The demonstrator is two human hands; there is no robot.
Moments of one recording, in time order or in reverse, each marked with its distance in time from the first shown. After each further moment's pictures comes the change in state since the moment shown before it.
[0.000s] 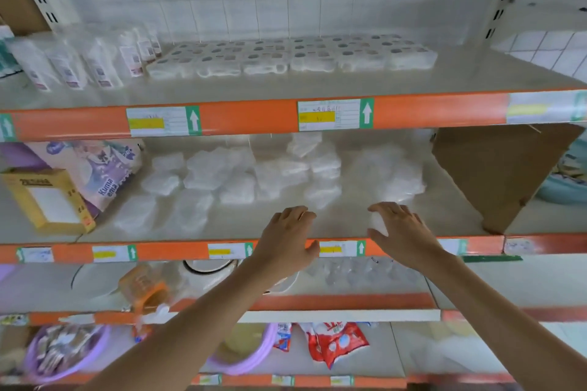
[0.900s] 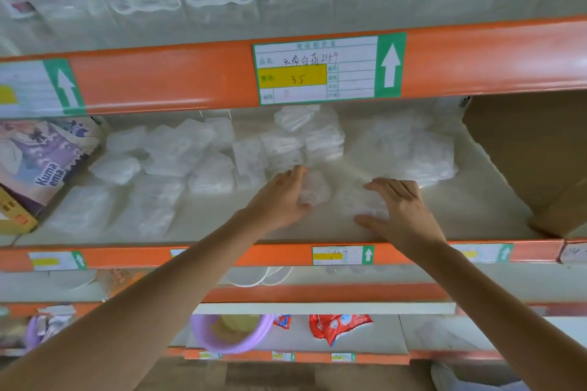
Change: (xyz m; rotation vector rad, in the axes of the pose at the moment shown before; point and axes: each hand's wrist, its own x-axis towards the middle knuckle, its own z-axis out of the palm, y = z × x) left_hand 0.123 -0.053 0.054 -0.192 -0.116 -0.070; right_hand 0.076 0.040 0.064 0.244 0.169 -0.073
